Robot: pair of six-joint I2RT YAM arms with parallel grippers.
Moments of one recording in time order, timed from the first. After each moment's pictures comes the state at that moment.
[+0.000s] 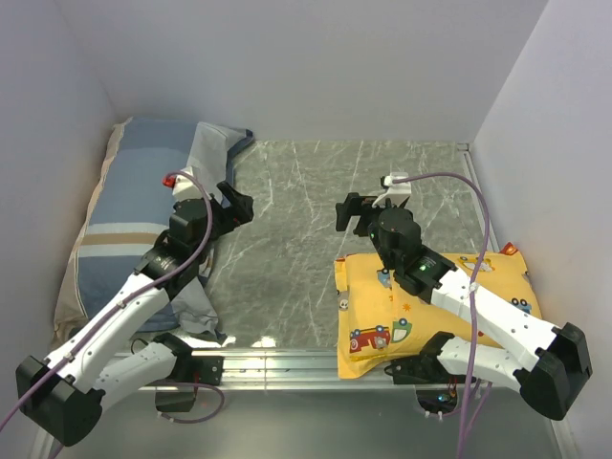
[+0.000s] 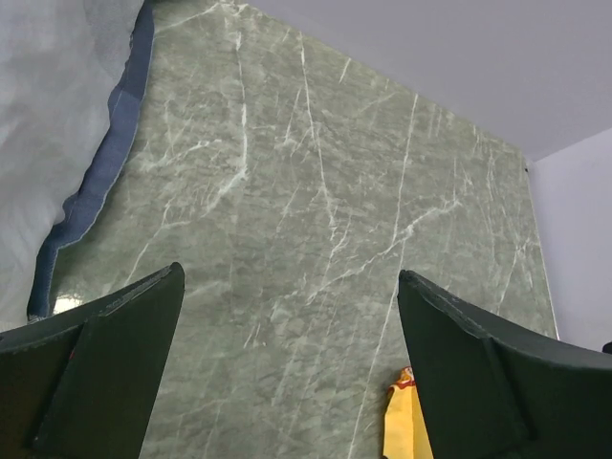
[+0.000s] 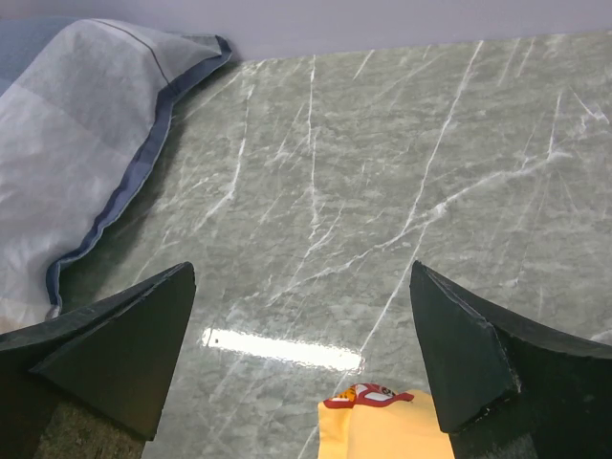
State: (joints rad) left arm -0.52 0.93 0.81 -0.16 -0.36 -0.69; right arm 0.73 1.03 0.78 0.06 0.48 0.36
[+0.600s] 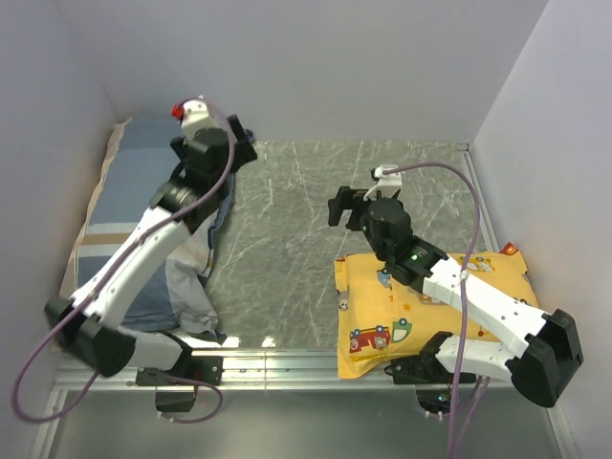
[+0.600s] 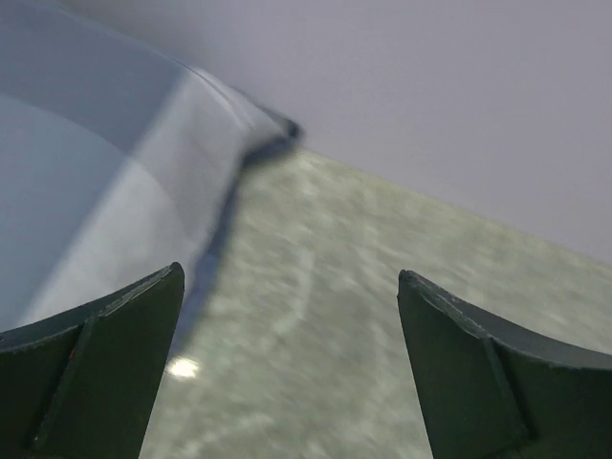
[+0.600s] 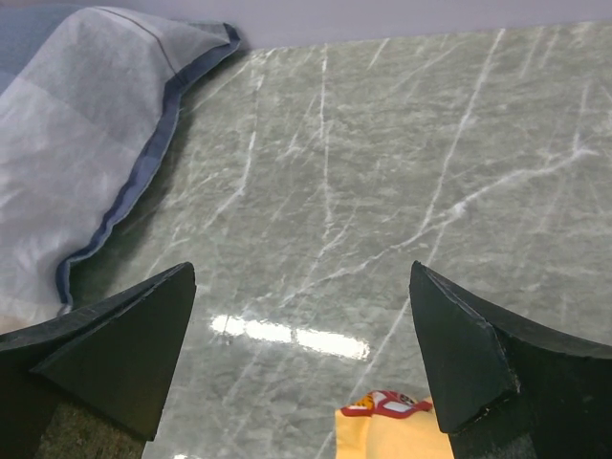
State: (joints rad) left arm -0.52 1.28 1.35 -0.33 -0.58 -0.53; right arm 0.73 1.11 0.85 0.03 0.46 0.38
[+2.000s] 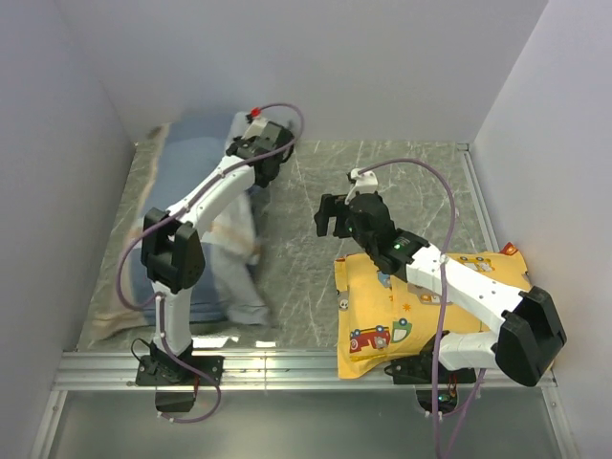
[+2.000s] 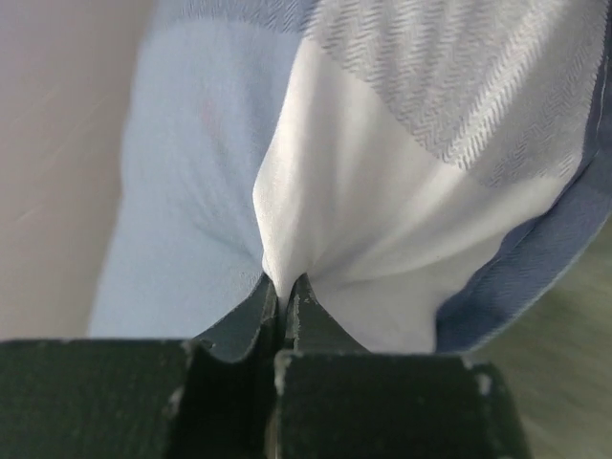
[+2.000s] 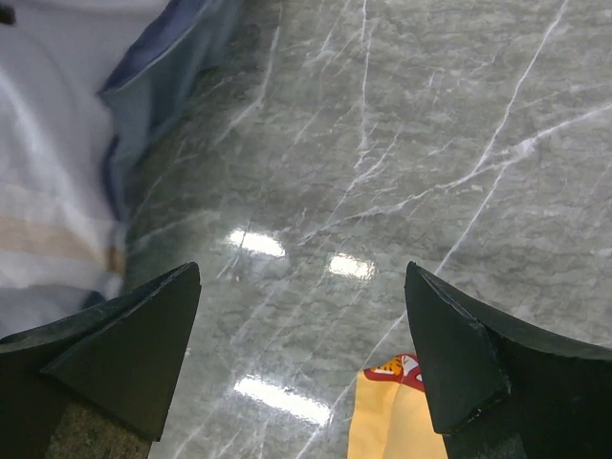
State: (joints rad) left arm -0.49 2.01 1.88 -0.89 -1.01 -0.22; right arm 0.73 1.26 0.91 -0.06 0.30 0.42
